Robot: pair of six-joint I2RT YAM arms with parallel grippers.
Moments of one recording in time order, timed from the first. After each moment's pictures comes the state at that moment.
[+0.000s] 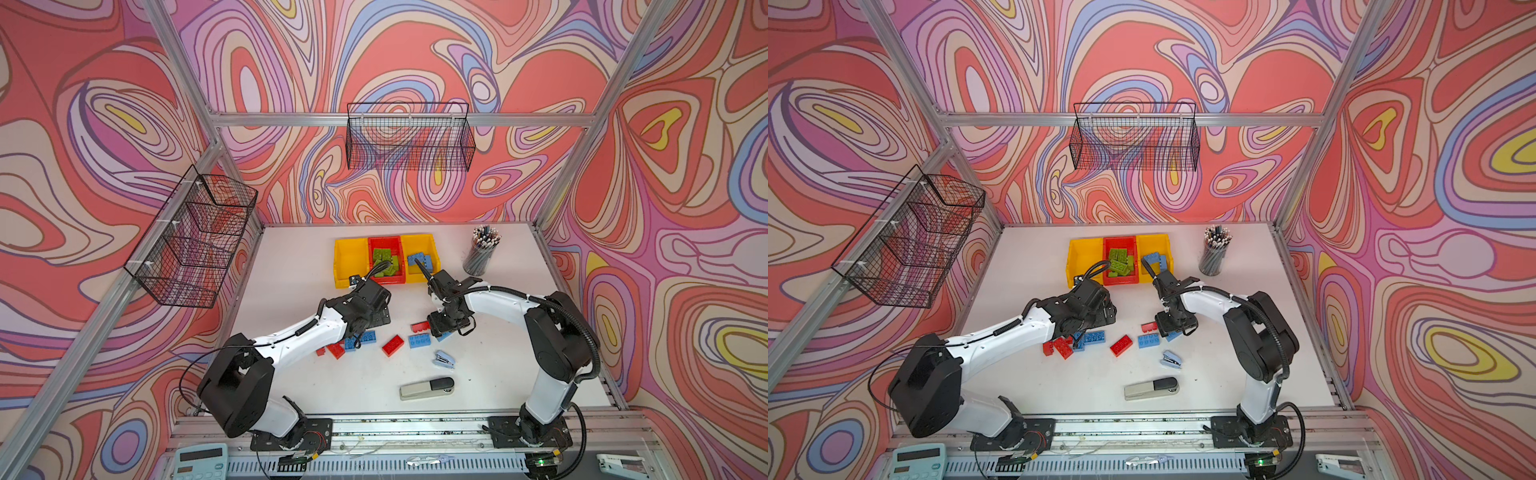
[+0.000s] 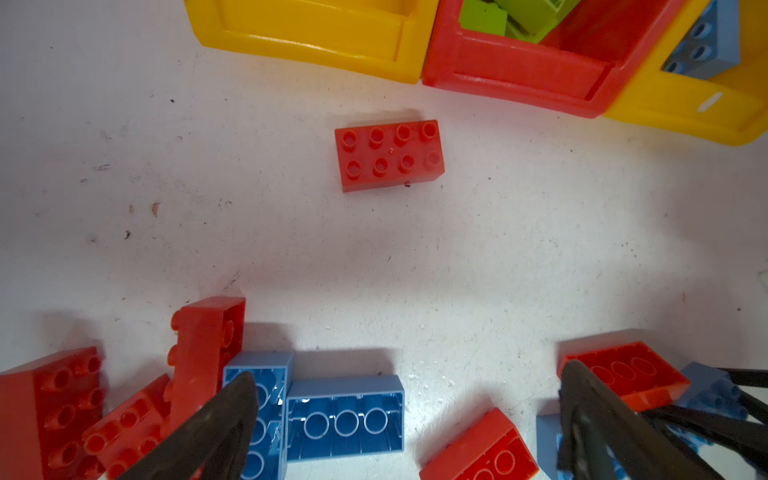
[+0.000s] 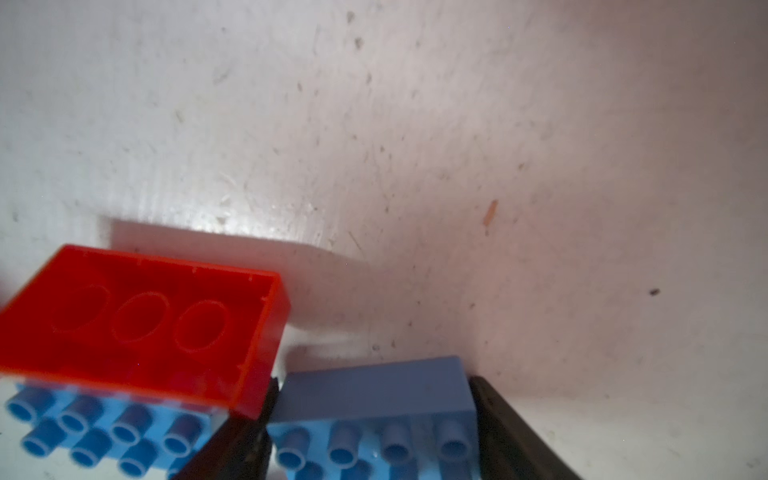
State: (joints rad) left arm -0.69 1.48 0.94 -0.55 -0.29 -0.86; right arm 0.56 1.81 1.14 -0.77 -0.04 0.21
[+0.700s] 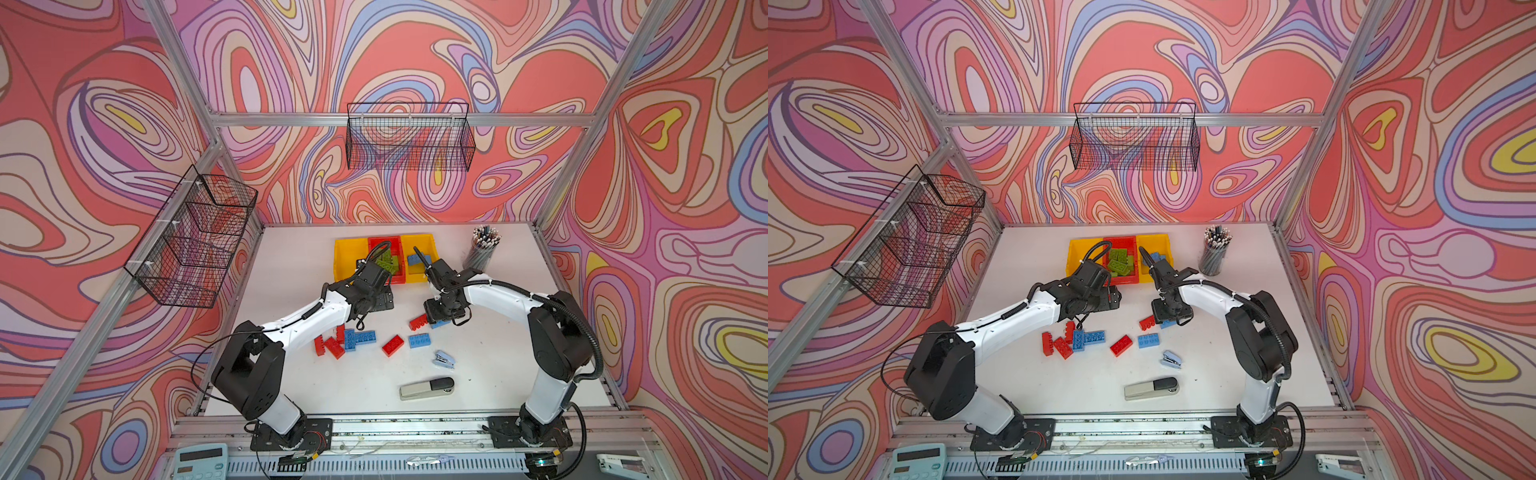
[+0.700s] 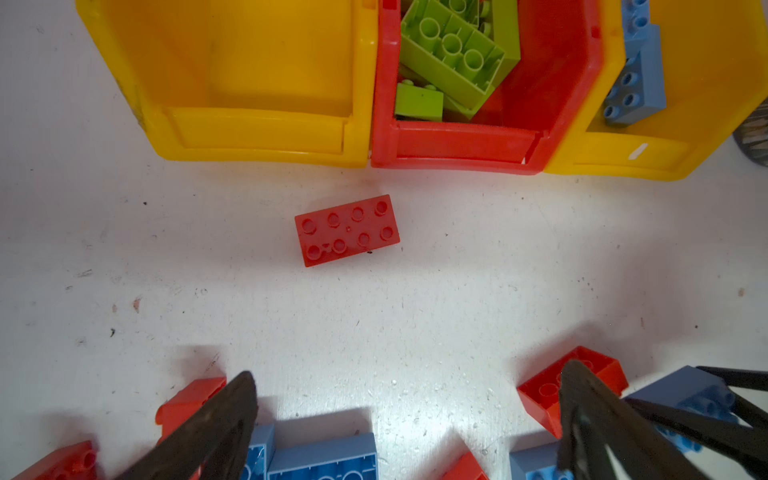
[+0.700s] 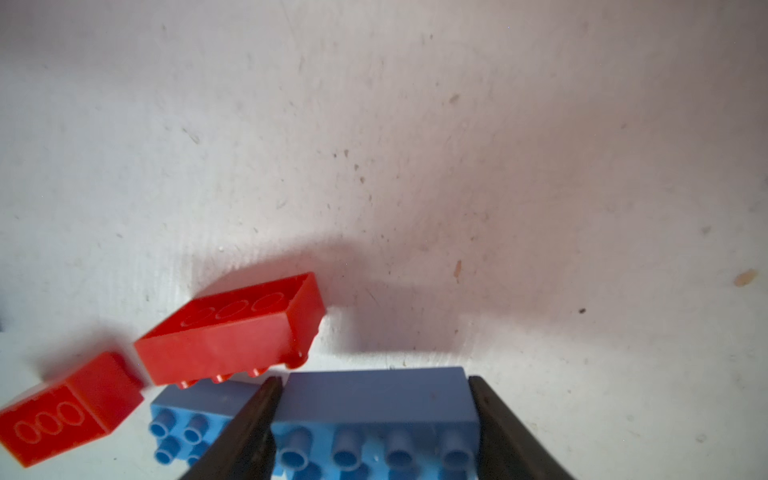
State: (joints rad) left arm -0.63 1.57 1.10 -0.56 -0.24 -0.70; right arm 0.56 1.83 1.28 -0.80 -0.02 0.33
